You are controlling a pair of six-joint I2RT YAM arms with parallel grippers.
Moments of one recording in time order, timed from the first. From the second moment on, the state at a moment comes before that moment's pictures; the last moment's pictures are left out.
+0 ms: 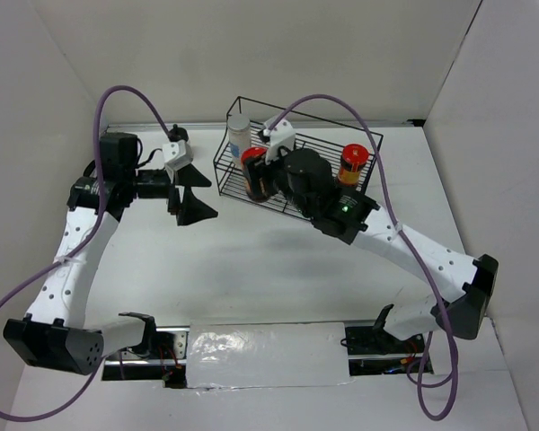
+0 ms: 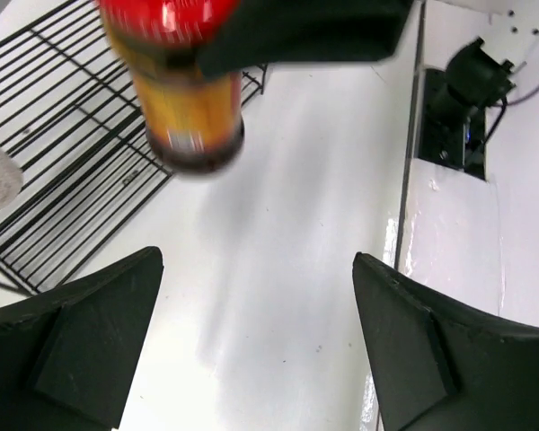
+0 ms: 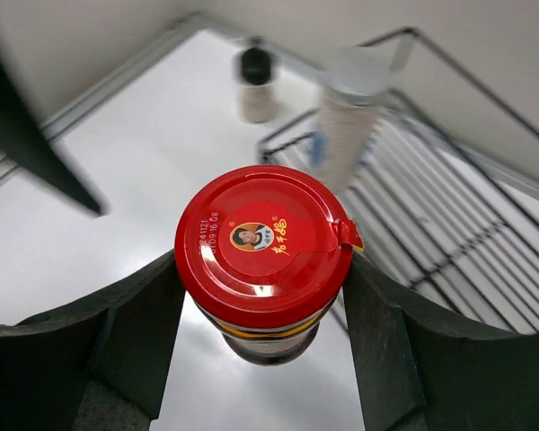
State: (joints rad) left arm -0.12 1.20 1.35 -0.83 1.11 0.53; right arm 0.94 1.36 1.41 -0.22 0.29 0.03
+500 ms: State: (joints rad) left arm -0.11 1.19 1.32 -0.70 0.91 0.33; right arm 0.64 1.43 1.37 -0.10 0.65 0.03
